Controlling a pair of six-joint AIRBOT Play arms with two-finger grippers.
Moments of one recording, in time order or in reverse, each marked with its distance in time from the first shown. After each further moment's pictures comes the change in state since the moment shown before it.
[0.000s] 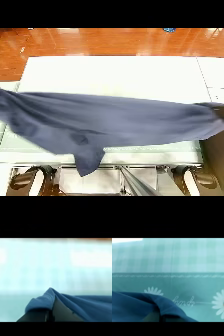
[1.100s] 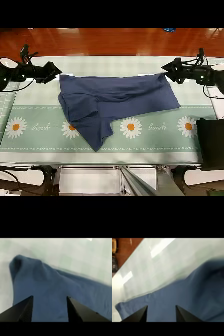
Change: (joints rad) left arm -0.012 -1.180 0.303 -0.374 0.430 0.099; right arm -0.017 -1.163 0.163 0.686 -0.646 -0.273
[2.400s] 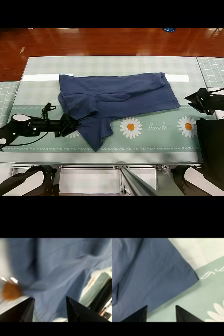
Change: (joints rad) left arm -0.041 0.426 -0.940 -0.318 -0.117 0.125; right arm -0.321 0.455 -0.423 -0.394 0.206 0.060
